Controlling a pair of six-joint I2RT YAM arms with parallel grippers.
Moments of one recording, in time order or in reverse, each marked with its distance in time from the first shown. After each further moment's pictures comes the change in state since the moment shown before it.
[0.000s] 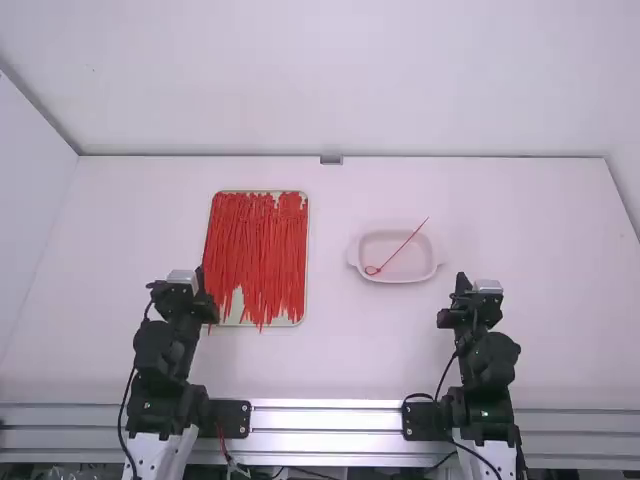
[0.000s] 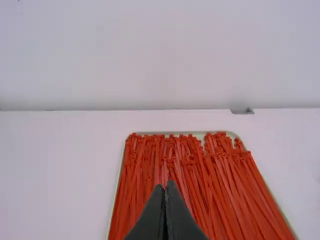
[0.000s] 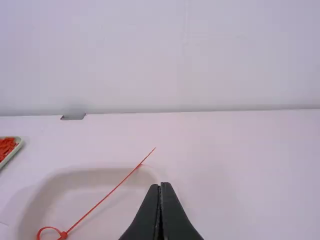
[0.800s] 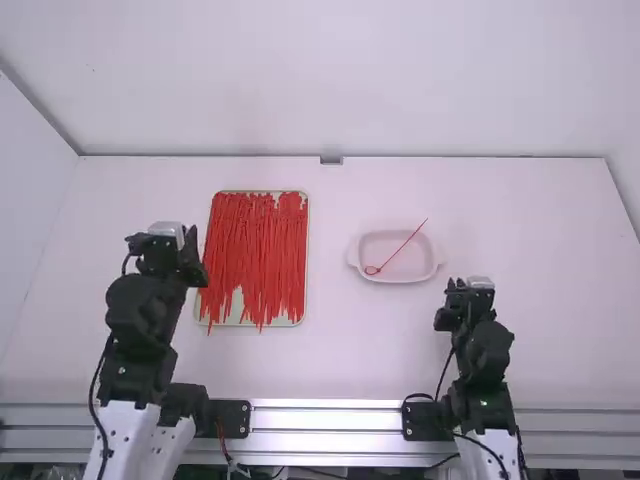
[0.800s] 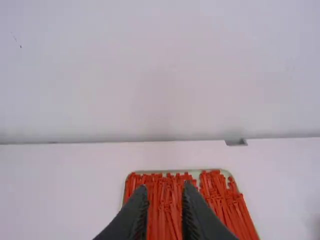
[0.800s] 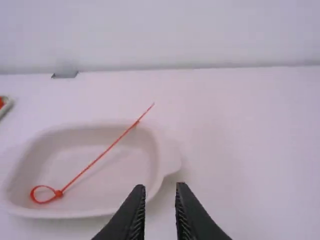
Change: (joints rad) left arm 0.000 0.393 0.395 0.001 0.010 0.000; right arm 0.000 0.156 0.000 0.000 0.000 -0.002
